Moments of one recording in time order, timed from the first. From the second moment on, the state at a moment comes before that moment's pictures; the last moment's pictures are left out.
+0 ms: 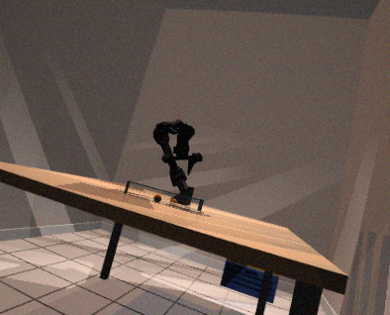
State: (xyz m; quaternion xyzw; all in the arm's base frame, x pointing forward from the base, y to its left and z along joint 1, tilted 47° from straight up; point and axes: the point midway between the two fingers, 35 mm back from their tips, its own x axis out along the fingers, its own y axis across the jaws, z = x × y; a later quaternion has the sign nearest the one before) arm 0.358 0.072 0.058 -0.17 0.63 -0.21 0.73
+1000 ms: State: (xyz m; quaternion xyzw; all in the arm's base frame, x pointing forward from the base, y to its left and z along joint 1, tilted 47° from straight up) arm 0.381 -0.053 0.041 -0.22 0.63 -0.34 0.66
